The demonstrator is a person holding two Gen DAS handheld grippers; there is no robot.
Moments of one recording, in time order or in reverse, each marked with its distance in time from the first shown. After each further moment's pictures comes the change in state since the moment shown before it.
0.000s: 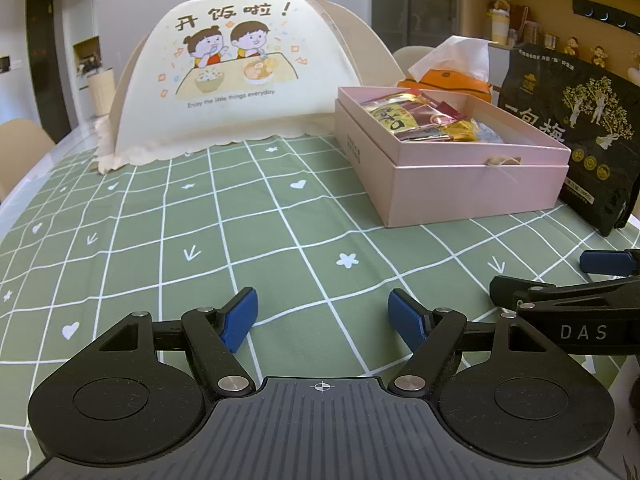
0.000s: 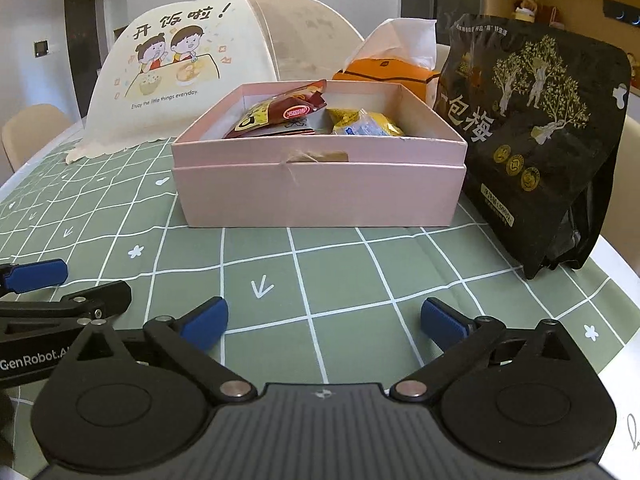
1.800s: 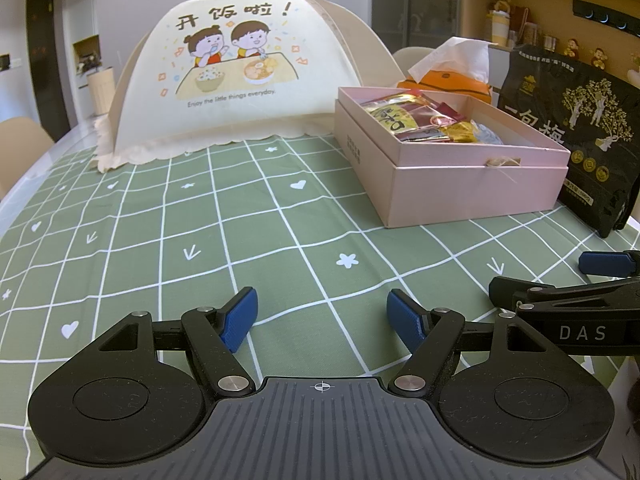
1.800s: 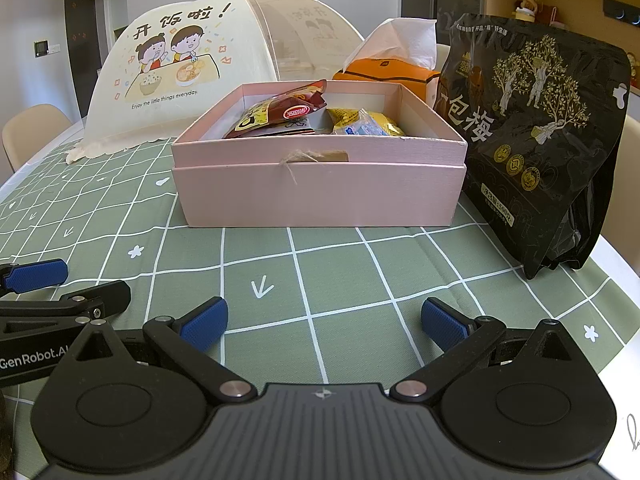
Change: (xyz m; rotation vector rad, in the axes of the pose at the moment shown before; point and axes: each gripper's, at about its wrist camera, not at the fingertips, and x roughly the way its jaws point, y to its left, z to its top) left arm 0.000 0.001 0.000 -0.003 0.000 -0.005; right arm 0.000 0.000 0.000 0.000 0.000 0.000
